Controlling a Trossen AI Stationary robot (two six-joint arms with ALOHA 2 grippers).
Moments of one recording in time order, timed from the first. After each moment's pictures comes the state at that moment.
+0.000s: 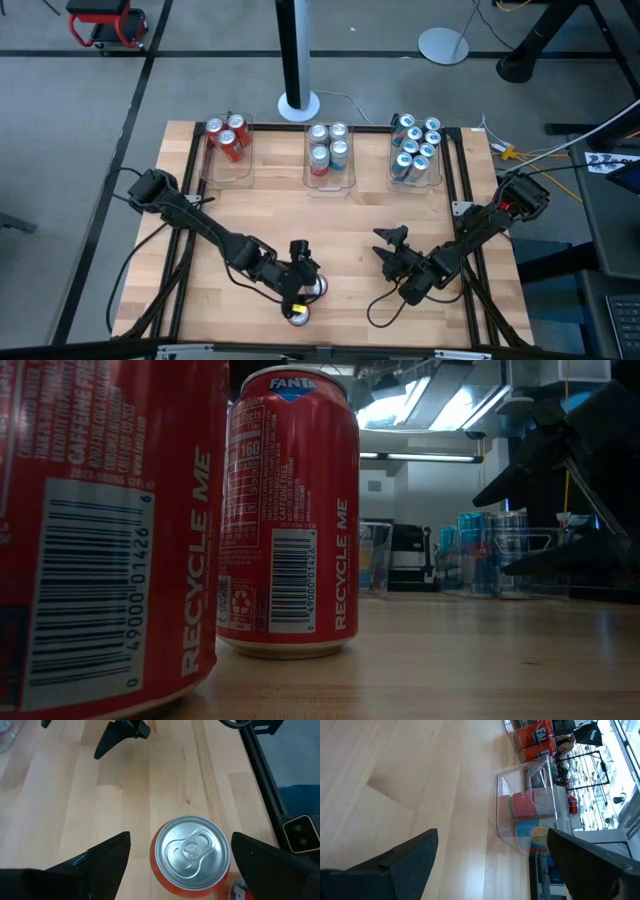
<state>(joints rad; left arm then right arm) -0.52 1.76 1.30 -0.36 -0.36 -0.32 0.75 1.65 0.63 -0.10 1.13 -0.11</state>
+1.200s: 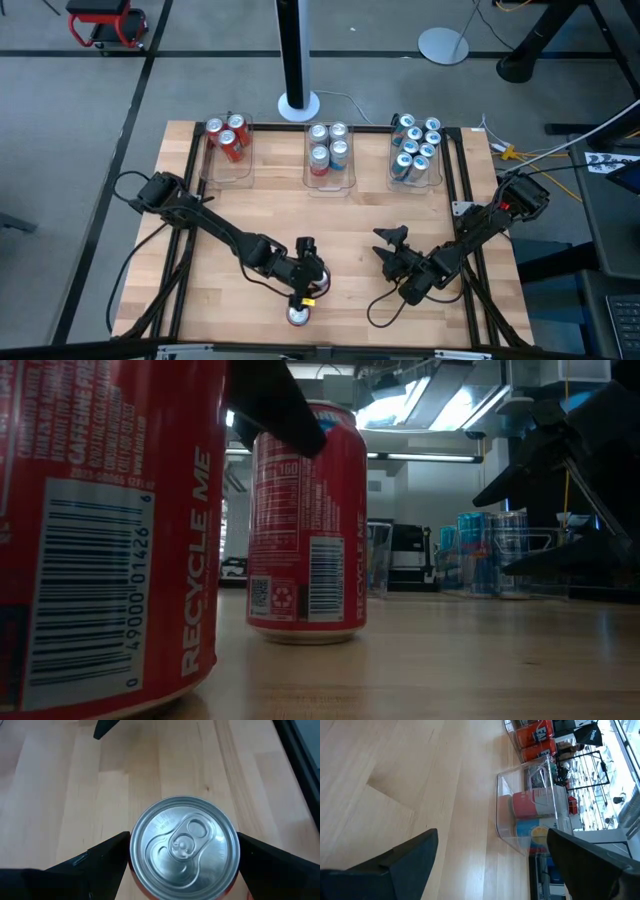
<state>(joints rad) -0.46 1.83 1.26 -0.30 -0.32 -0.27 0.75 1.65 0.63 -0.10 1.13 -0.11</state>
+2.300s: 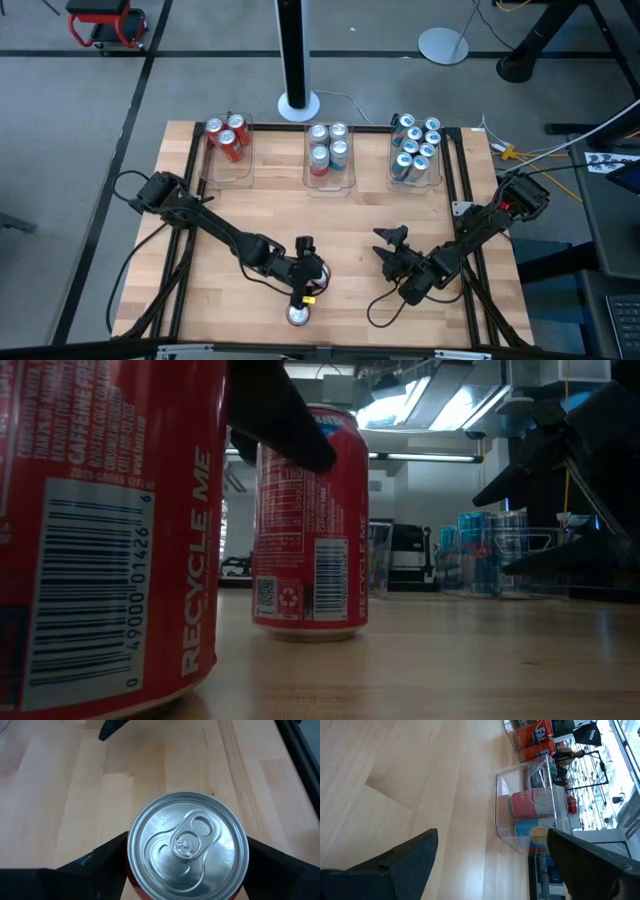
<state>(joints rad) -0.46 1.83 1.20 -0.19 -0.34 -0.28 0.75 1.65 0.63 -0.10 1.13 -0.11</state>
